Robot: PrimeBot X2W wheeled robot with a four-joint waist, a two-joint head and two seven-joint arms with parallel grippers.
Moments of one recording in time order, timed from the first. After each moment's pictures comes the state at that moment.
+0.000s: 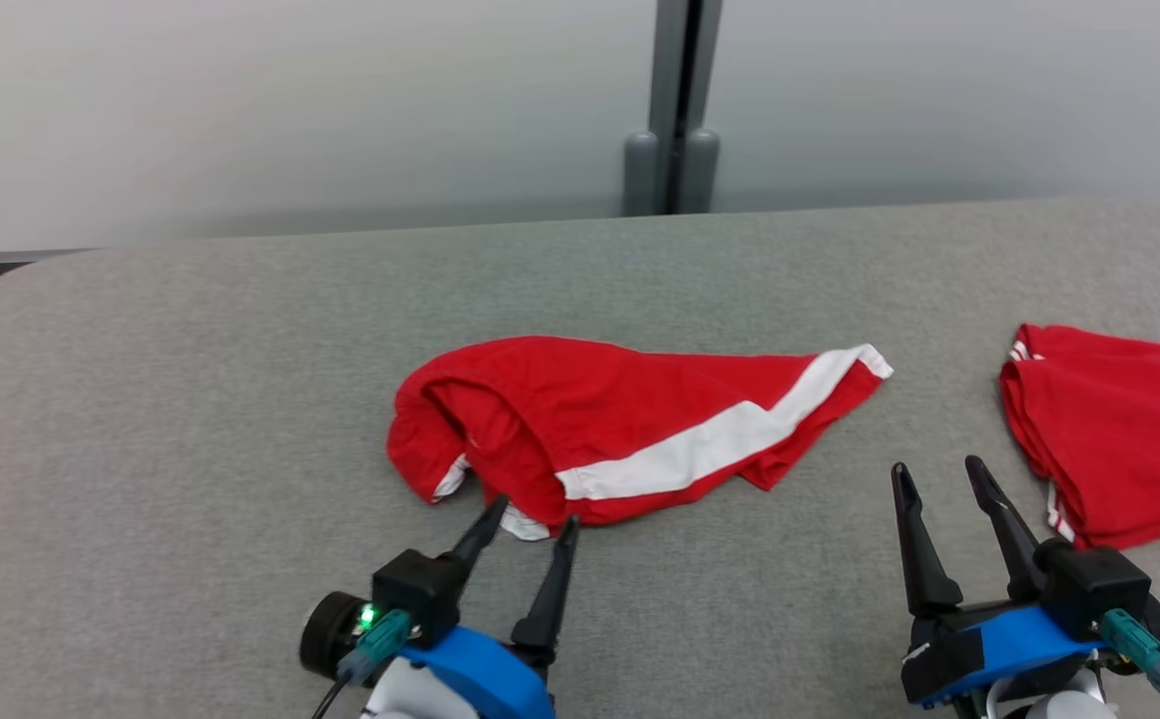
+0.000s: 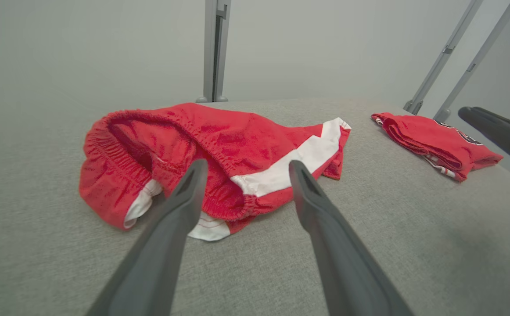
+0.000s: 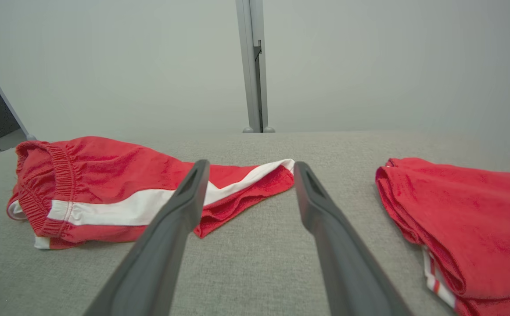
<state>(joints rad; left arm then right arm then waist) -0.12 0.13 -0.51 0.24 -0.37 -0.02 -0.11 -0.09 -0.05 -0.01 0.28 0.12 0.13 -0.26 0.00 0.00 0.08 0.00</state>
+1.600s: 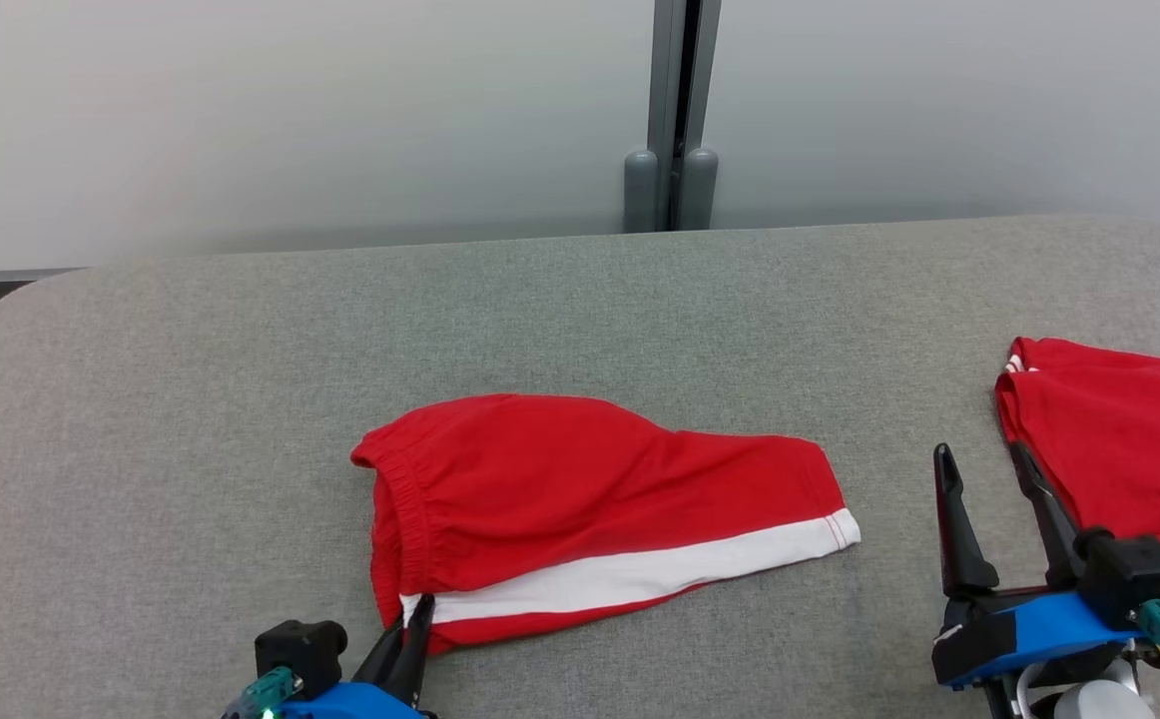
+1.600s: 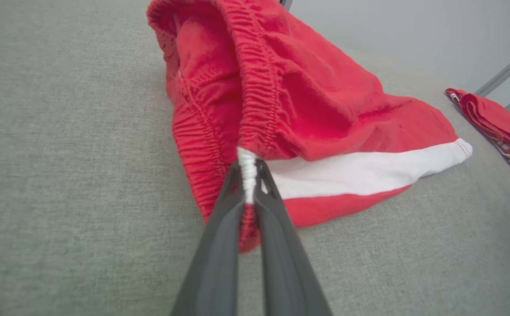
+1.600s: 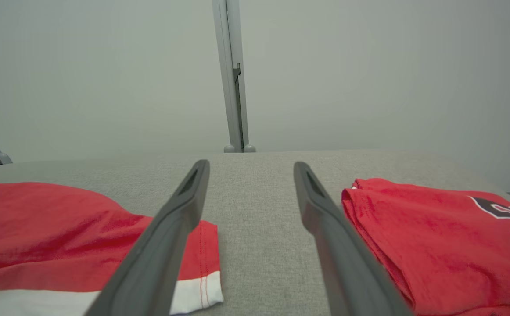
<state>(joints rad) -0.08 0.19 -0.47 0.44 -0.60 -0.06 -0.12 -0.11 -0.05 -0.08 0.27 0.10 0.13 -0.26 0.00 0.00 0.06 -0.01</state>
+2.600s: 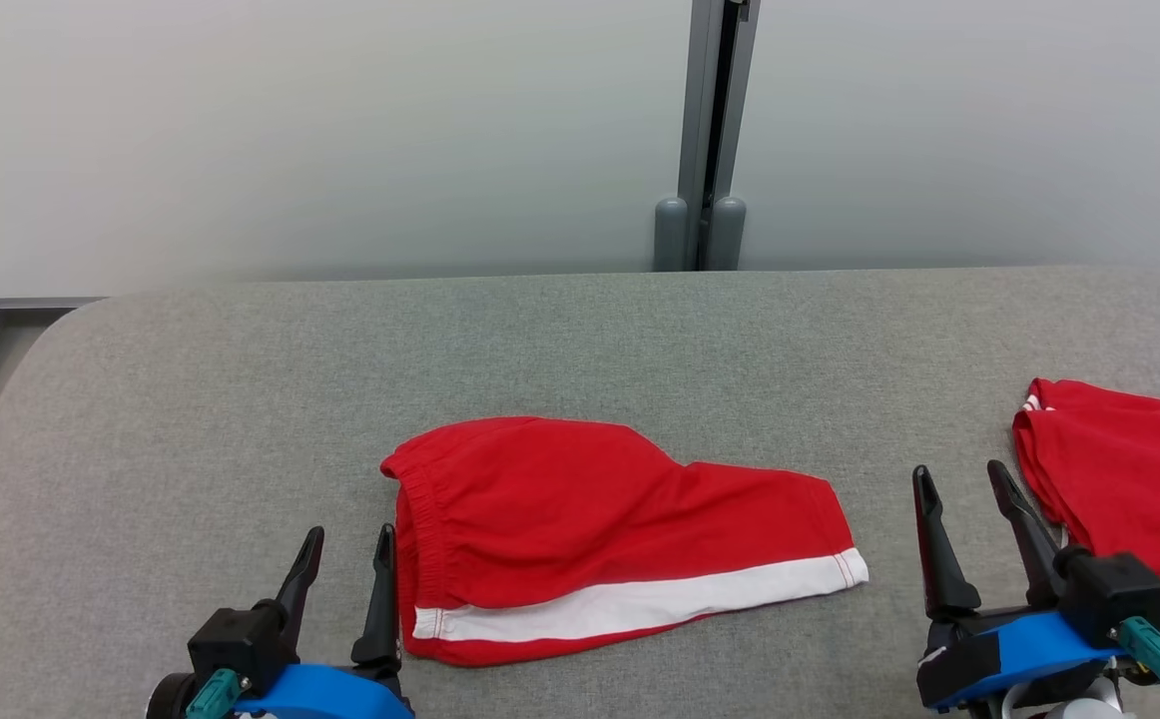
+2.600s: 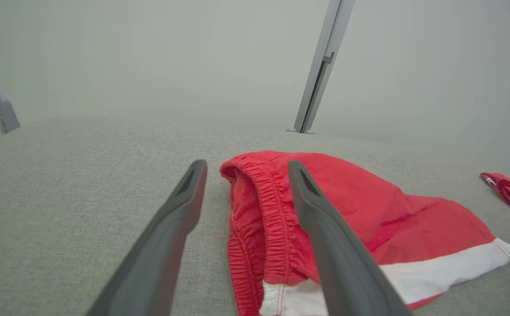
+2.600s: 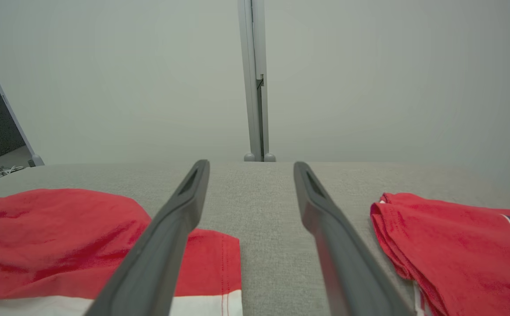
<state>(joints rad) -0.06 0.23 -0.39 0.31 -0.50 0.05 -0.26 -0.08 -0.05 -0.04 0.26 0.11 0.13 -0.26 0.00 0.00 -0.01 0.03</state>
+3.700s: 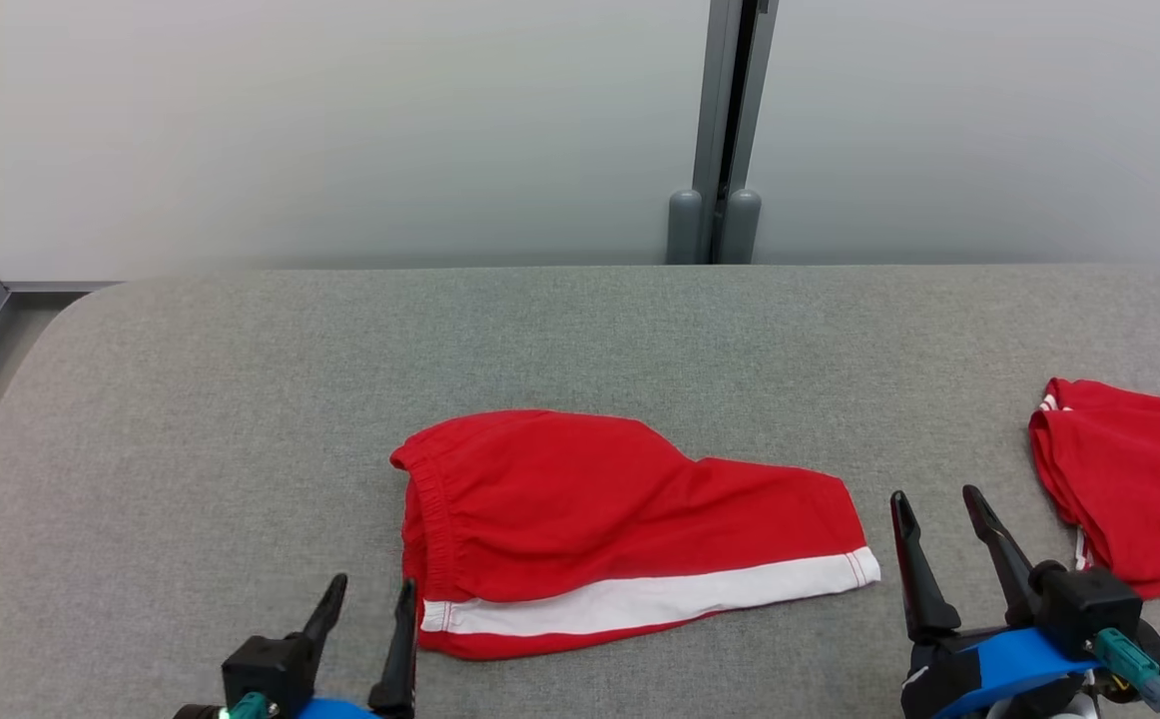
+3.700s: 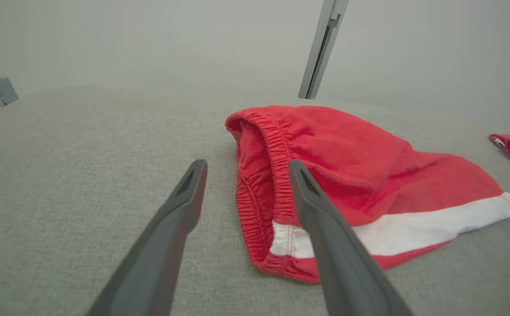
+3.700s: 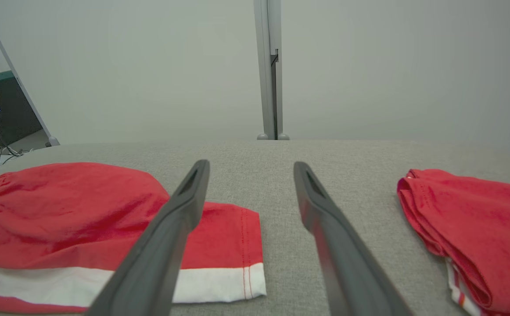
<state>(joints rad) 0.00 0.19 -0.34 0.33 -0.41 0.01 -0.22 -0.07 -0.05 0.00 0.31 0.13 0.13 -0.26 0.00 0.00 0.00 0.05</state>
